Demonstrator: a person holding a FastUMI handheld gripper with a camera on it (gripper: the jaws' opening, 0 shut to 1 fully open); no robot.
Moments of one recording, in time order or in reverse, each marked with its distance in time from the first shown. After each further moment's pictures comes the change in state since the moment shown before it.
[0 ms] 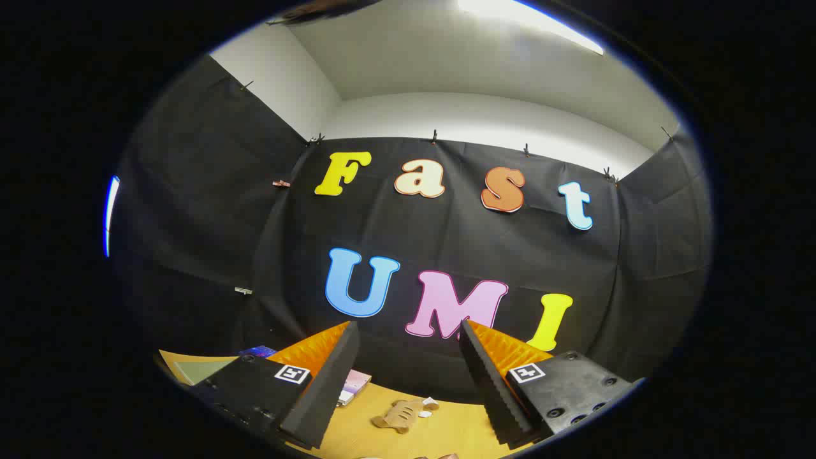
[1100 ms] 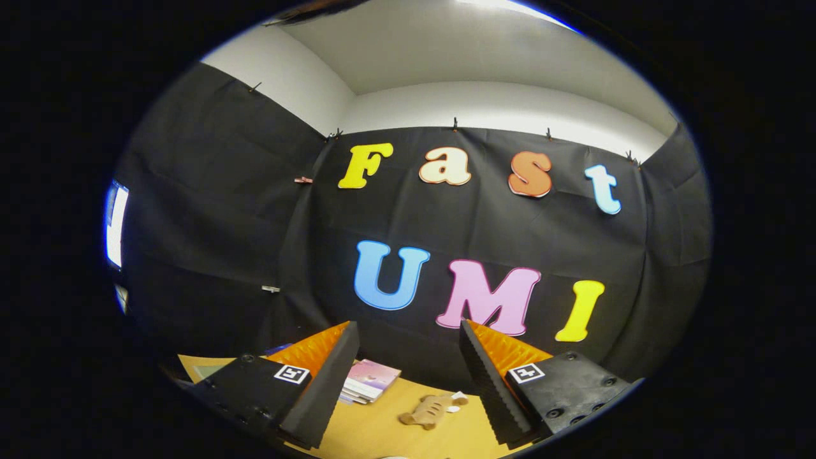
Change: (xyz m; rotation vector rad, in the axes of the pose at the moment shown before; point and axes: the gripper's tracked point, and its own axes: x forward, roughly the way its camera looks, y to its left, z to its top) arm 0.010 0.048 -0.013 0.092 0.071 0.153
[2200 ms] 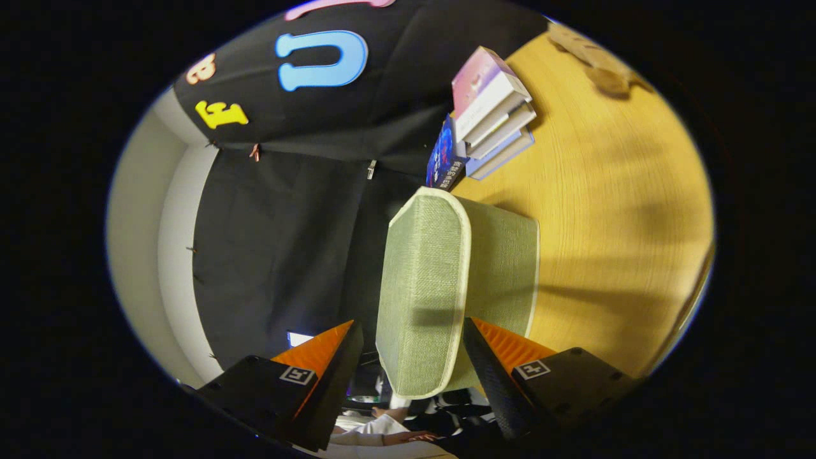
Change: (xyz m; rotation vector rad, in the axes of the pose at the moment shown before) arm 0.005 0.198 -0.303 1.441 1.001 0.616
